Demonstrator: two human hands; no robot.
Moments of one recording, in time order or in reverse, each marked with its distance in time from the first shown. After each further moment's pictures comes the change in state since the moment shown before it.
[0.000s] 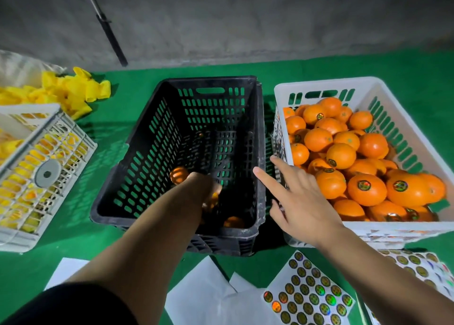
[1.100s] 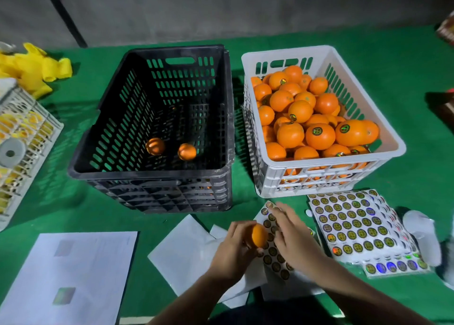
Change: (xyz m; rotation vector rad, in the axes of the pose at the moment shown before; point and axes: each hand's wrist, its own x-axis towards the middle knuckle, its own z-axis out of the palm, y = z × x) left_hand -0.051 0.237 0.211 -1.206 0.760 0.408; right_hand -0.198 -0.034 0.068 0.339 -0.240 0.482
